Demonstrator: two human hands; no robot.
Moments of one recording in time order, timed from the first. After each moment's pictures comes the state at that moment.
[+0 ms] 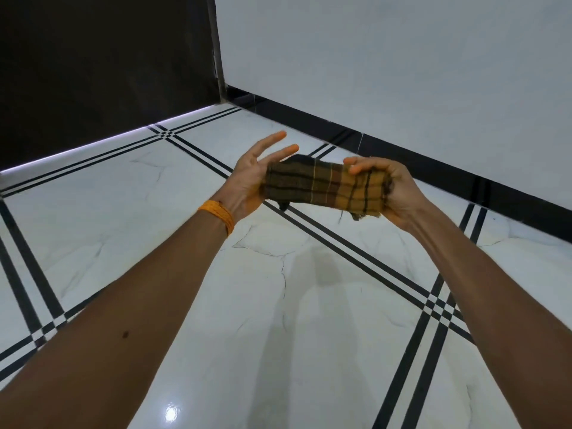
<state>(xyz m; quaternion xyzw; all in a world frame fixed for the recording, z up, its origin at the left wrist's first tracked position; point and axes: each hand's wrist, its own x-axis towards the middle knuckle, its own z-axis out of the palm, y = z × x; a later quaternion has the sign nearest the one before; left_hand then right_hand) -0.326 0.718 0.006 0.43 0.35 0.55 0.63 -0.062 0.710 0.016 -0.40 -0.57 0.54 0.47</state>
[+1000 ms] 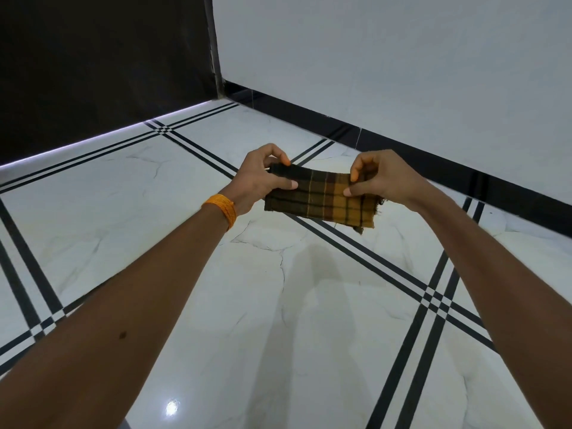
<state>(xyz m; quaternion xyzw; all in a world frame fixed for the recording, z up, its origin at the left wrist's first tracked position) -0.320 0.710 0.004 0.59 0.52 0.43 0.44 -0.056 0.724 0.031 -0.53 -0.74 0.33 0.24</state>
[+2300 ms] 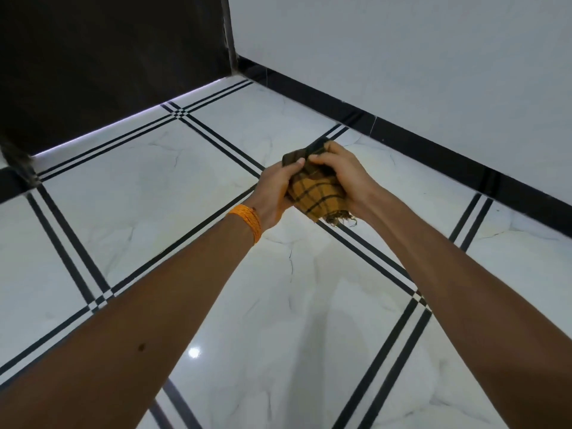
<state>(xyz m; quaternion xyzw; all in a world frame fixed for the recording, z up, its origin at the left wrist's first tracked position) -0.294 0.701 0.057 0.32 0.52 0.49 0.62 -0.151 0.715 0.090 -0.47 -0.50 0.62 0.38</state>
